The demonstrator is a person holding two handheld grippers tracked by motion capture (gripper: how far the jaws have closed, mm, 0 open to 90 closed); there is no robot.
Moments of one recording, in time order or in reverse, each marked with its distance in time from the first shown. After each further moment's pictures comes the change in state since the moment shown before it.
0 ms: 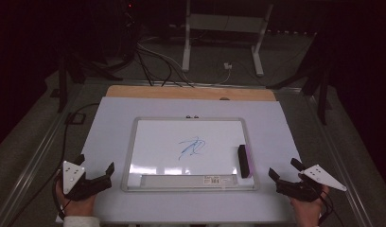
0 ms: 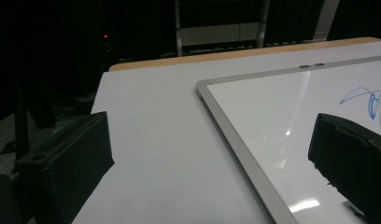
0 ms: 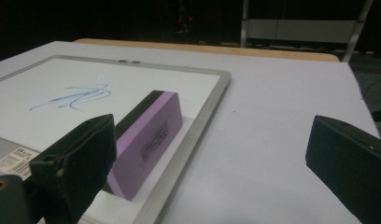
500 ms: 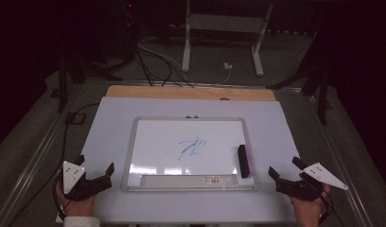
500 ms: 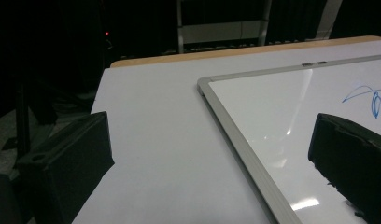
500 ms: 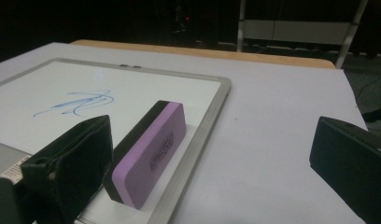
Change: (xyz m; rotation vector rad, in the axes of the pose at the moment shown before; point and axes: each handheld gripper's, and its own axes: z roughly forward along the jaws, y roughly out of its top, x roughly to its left) left arm -0.001 -0.002 0.001 0.005 0.003 -0.016; right arm 0.009 0.016 -0.004 0.006 -0.024 -0.020
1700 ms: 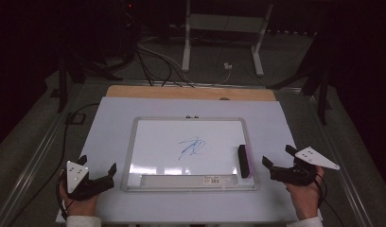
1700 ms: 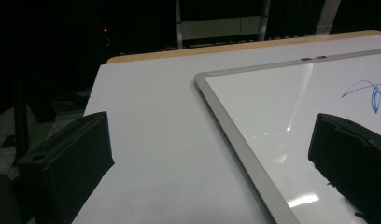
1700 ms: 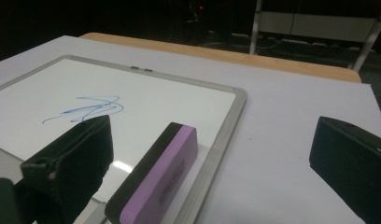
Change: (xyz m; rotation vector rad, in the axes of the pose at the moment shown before) left arm -0.004 -0.002 0.004 0.019 0.000 0.013; right arm 0.004 0.032 0.025 0.053 0.052 -0.023
